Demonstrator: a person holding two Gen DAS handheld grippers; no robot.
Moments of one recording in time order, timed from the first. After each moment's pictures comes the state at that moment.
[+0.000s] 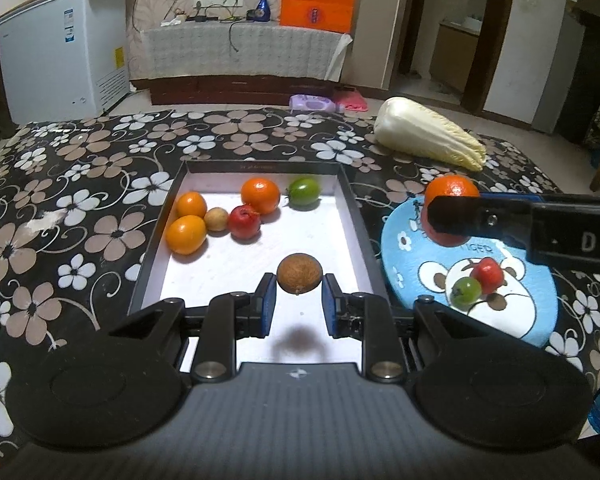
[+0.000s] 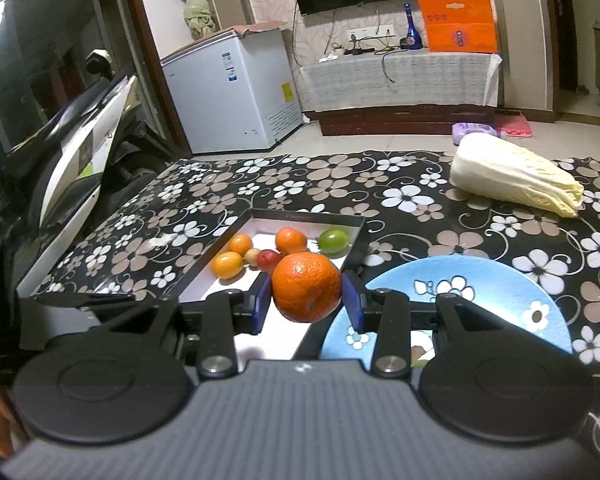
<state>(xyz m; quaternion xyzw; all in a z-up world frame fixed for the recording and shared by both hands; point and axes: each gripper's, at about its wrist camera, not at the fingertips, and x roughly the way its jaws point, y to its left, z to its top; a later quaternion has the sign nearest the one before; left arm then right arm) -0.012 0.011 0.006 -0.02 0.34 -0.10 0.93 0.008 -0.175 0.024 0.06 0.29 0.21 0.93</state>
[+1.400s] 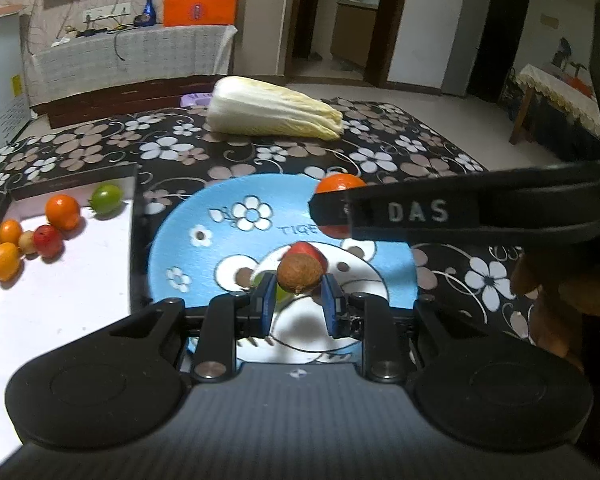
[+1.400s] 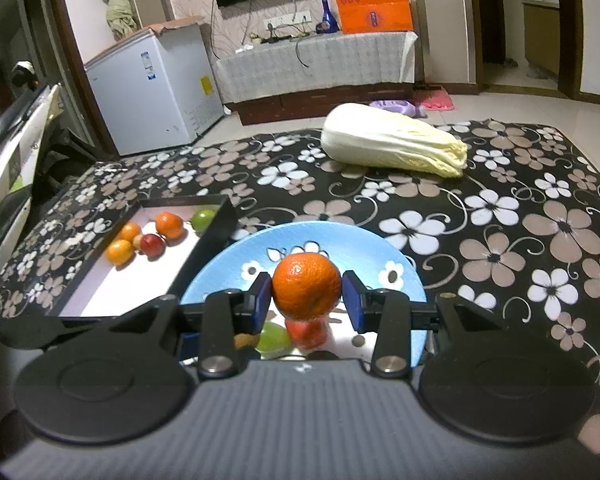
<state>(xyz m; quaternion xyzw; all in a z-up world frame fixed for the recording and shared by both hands) -0.025 -0.127 -0.009 0.03 0.34 -0.24 0.91 0.007 -0.263 0.001 0.07 0.33 0.11 0.94</state>
